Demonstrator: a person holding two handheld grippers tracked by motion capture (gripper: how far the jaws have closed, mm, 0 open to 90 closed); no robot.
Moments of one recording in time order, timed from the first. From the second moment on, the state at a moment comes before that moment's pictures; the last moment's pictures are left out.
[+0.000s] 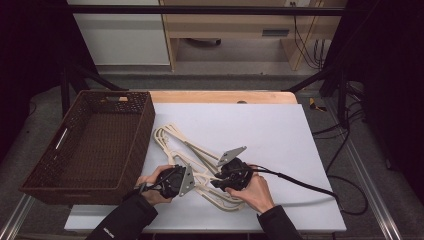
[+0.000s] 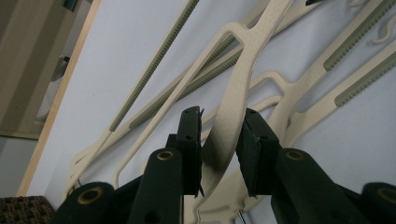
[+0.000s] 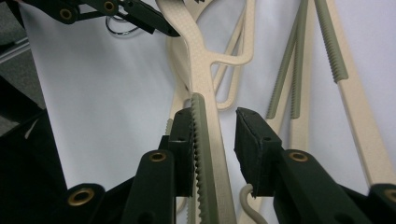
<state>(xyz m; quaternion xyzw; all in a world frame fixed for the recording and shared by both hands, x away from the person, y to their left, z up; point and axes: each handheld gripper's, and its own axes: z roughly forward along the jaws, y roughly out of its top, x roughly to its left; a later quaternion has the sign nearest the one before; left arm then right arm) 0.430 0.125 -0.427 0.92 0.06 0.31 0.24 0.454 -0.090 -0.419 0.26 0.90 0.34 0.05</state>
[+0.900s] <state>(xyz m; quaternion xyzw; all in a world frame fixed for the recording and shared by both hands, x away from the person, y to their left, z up) 0.428 0.200 -0.369 0.86 0.20 0.28 0.38 0.457 -0.119 -0.397 0.27 0.89 0.37 0.08</state>
